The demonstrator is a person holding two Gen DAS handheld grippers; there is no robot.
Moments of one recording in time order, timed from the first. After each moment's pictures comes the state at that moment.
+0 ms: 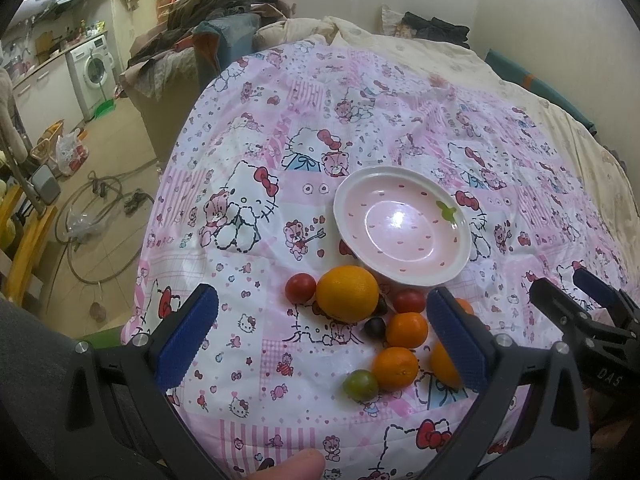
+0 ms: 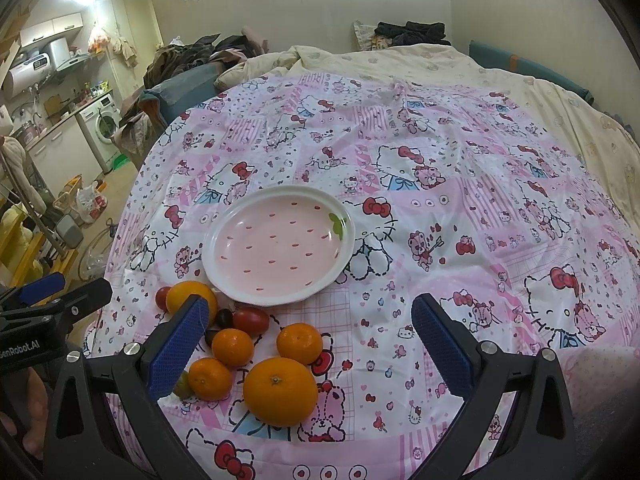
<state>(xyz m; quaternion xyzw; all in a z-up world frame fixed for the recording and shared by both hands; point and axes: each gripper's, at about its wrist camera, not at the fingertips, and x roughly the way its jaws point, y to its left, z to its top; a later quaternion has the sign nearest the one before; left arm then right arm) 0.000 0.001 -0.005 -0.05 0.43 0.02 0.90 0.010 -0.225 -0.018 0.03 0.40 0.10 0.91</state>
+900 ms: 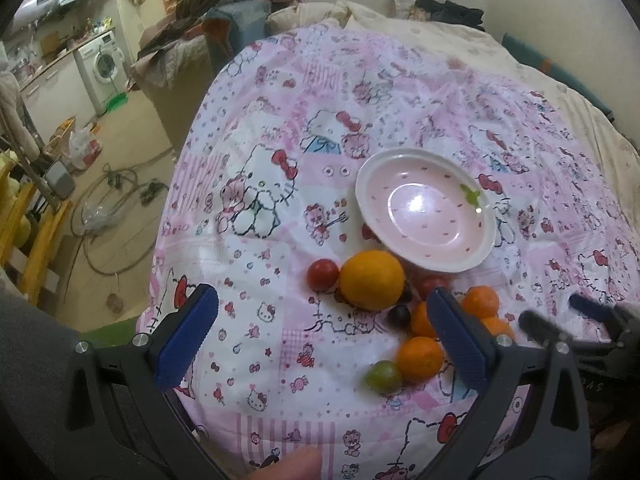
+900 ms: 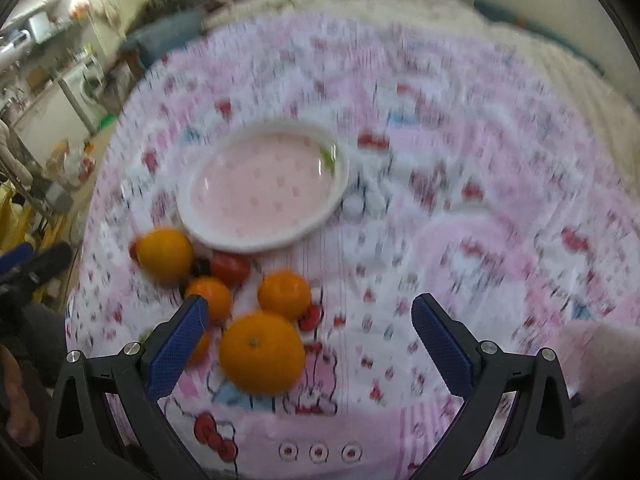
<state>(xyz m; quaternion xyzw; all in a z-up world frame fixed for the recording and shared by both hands) 0.003 0.009 -0.018 -0.03 0.46 0.05 0.89 0.029 -0.224 -0.061 0.03 0.51 0.09 0.85</state>
